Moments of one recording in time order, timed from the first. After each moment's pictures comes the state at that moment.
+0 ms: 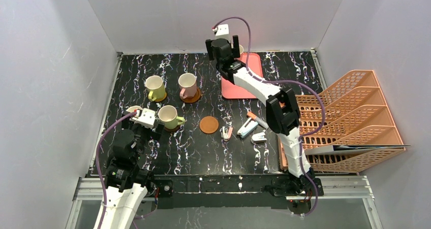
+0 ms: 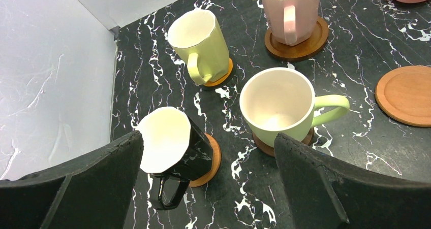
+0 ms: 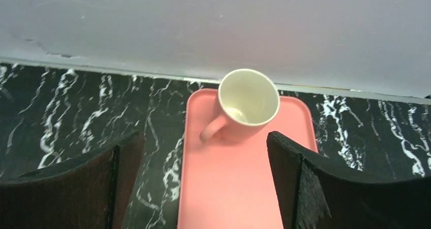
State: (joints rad) left arm -0.22 0.24 0.48 -0.43 -0.12 0.36; right arm 0.67 2.21 1.96 -0.01 0.61 0.02
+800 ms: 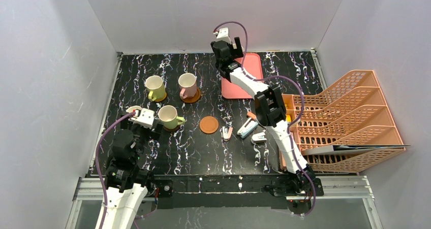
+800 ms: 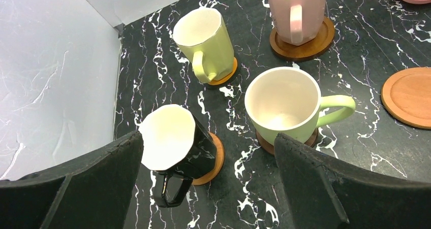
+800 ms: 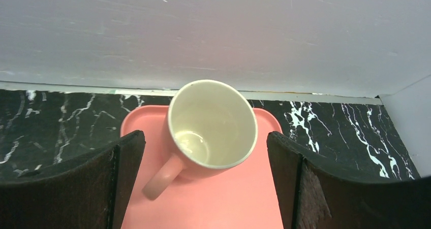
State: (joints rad) left arm -0.20 0.23 0.48 -0.43 -0.11 0.36; right arm 0.59 2.58 2.30 0.05 0.76 -0.17
